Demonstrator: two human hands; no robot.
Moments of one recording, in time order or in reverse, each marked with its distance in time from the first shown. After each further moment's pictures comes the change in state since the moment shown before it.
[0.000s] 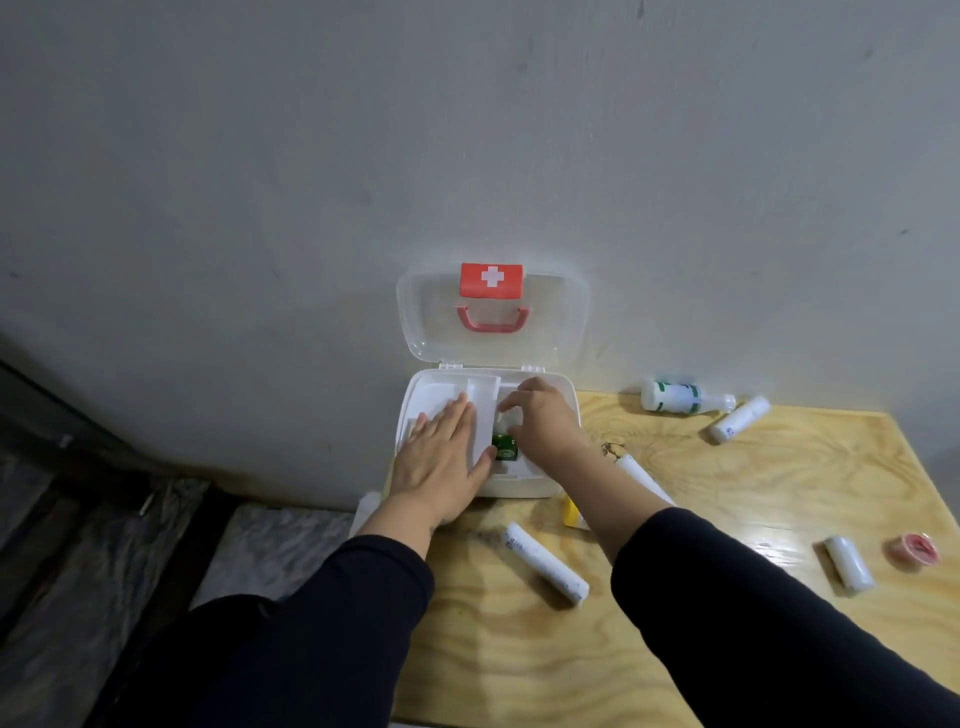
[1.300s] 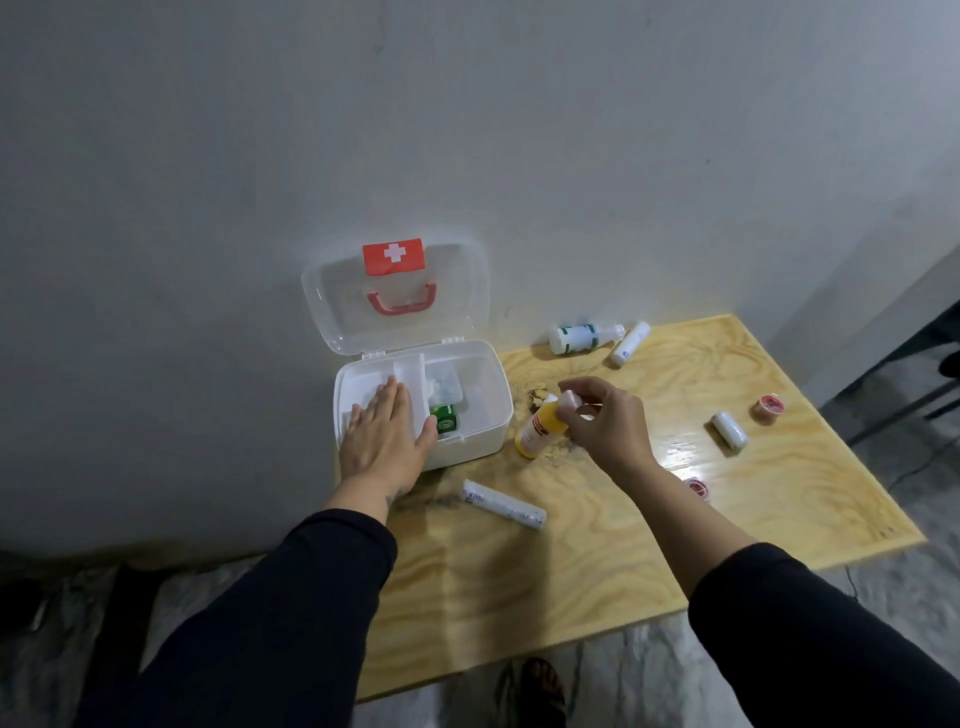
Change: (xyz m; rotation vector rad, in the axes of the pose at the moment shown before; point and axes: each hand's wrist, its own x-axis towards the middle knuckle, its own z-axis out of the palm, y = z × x) left_hand -0.005 0.001 -0.011 -0.025 -0.079 0.028; right_hand -0.134 0.059 -0.029 0.476 0.554 0.356
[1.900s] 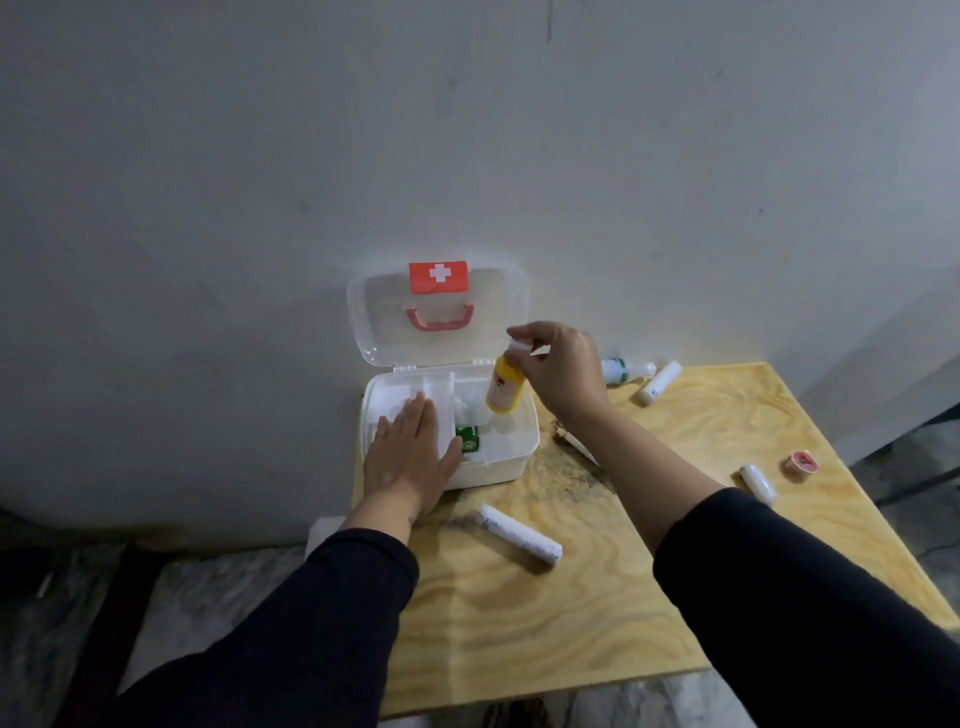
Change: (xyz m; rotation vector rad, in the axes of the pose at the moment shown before) left_hand 0.005 -0.003 0.004 -0.027 -0.023 -0.002; right_hand 0.056 -0.101 0.042 -0.070 -0.058 -0.273
